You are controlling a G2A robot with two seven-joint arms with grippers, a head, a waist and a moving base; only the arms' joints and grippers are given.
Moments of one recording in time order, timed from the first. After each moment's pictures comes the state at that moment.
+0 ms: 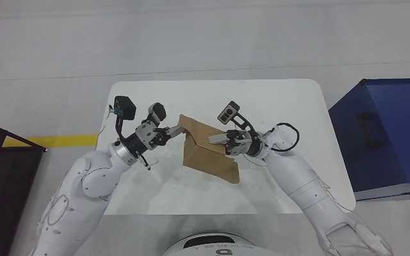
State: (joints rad) left arm 1.56 -0.97 -1.36 -1.99 0.52 -0.45 -0.28; right arm -1.16 -1.26 1.02 -1.36 1.03 -0.06 1.40
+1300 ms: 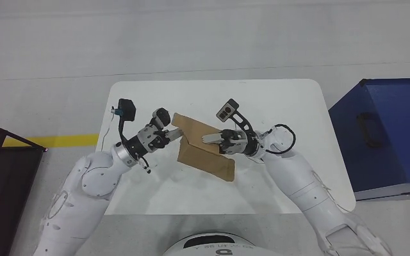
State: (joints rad) left arm 1.55 -0.98 -1.36 -1.91 0.29 -0.52 -0.36; right arm -1.18 -1.25 1.05 -1.41 0.91 -0.12 1.33
